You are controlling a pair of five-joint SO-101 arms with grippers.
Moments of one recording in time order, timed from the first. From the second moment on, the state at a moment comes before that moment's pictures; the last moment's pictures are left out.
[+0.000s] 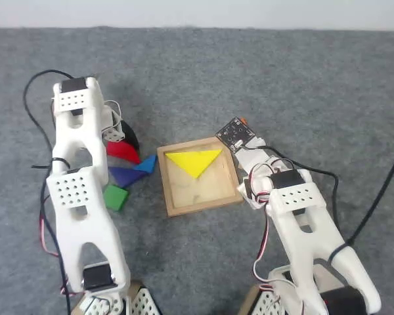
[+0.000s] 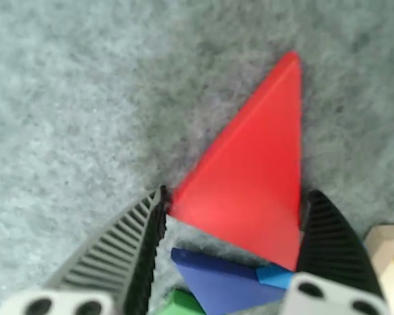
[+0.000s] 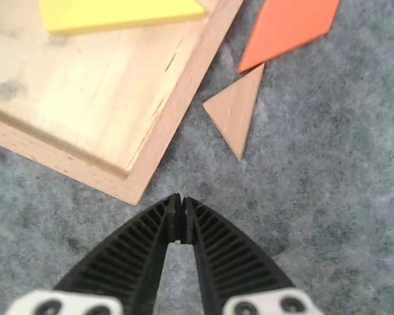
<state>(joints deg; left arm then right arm) -18.4 55.3 -40.4 98.7 9.5 -18.0 -27.5 55.2 48.5 26.8</state>
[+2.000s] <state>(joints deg) -18.0 56.8 -45.1 99.0 4.7 -18.0 -27.5 55.2 48.5 26.8</state>
